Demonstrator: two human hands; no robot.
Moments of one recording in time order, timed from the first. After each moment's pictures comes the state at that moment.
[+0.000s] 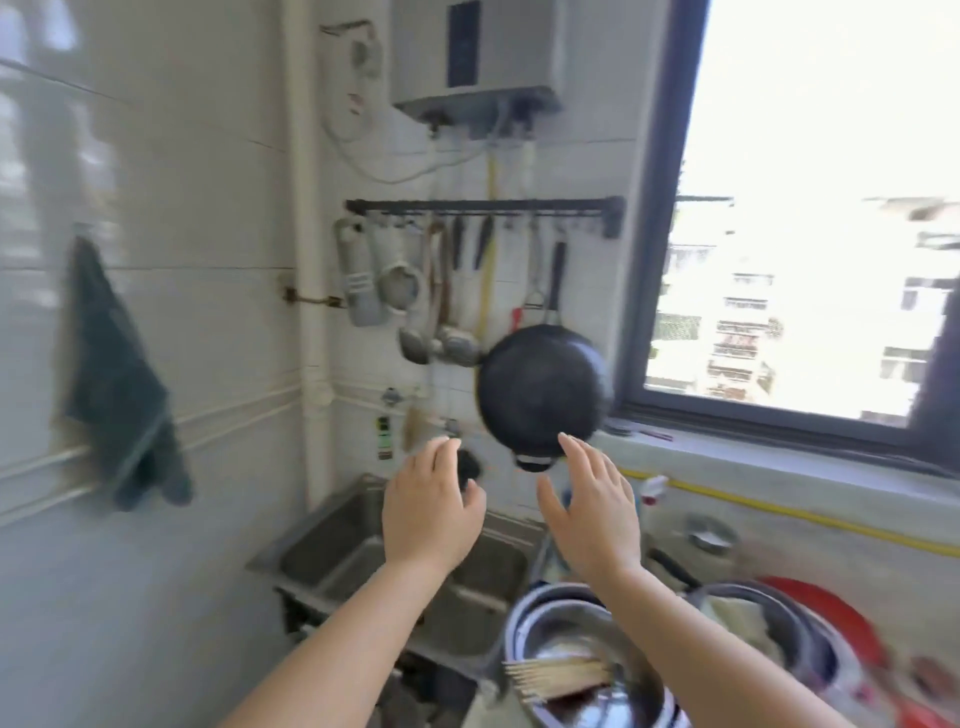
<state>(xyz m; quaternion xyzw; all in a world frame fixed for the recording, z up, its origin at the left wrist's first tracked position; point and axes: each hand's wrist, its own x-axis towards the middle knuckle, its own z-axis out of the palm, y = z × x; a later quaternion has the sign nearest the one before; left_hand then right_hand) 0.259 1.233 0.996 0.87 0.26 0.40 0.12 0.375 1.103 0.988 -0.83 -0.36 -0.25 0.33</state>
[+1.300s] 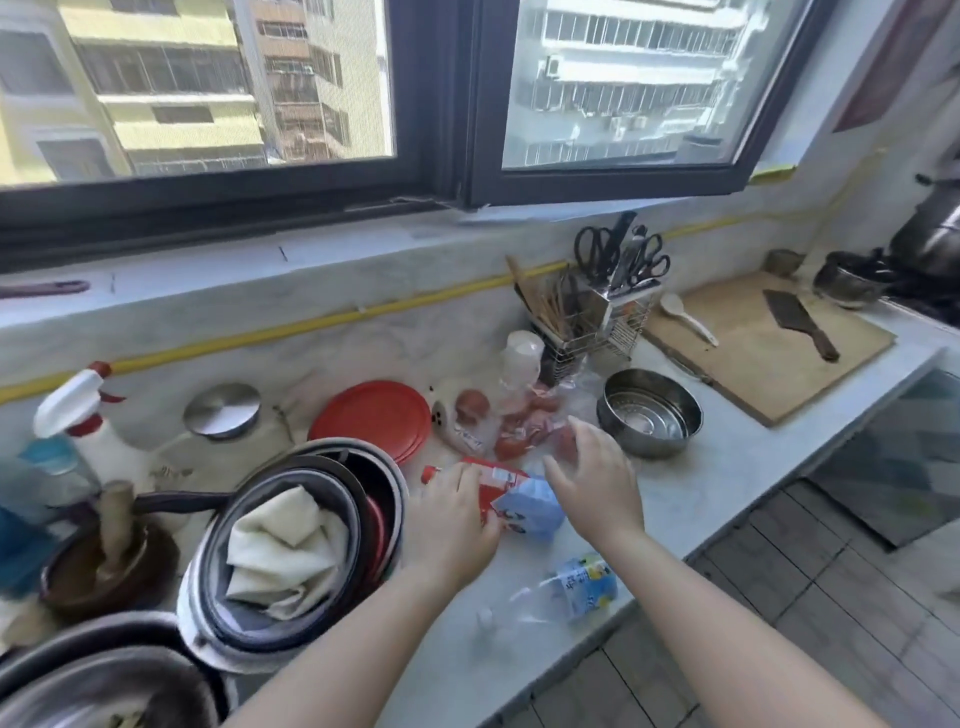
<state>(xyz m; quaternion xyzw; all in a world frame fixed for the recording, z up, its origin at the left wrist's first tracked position) 0.666 0.848 0.764 0.96 -0.17 0.01 0.22 0.654 0.670 0.780 -0.96 0.13 -0.14 0.22</state>
